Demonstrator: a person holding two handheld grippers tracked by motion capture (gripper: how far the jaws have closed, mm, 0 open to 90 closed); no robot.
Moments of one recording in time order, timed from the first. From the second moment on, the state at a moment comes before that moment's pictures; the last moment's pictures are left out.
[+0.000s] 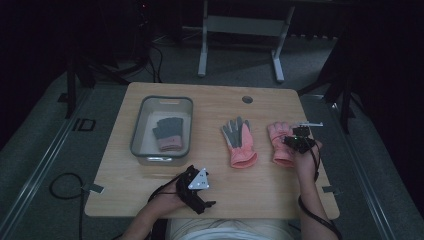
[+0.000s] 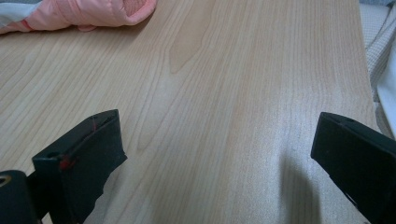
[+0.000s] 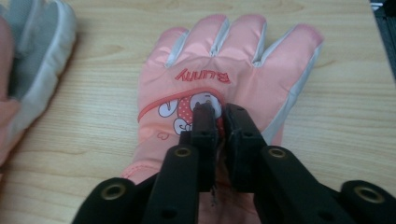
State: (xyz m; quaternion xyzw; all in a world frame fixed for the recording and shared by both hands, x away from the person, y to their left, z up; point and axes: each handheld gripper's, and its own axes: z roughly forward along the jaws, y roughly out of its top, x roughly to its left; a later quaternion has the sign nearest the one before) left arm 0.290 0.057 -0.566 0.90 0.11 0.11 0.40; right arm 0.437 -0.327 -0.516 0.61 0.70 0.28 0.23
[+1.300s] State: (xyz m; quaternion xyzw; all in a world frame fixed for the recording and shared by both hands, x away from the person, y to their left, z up) left arm 0.290 0.056 -0.567 0.90 0.11 0.11 0.40; right arm 0.432 -0.327 -0.516 0.55 0.73 0.30 0.26
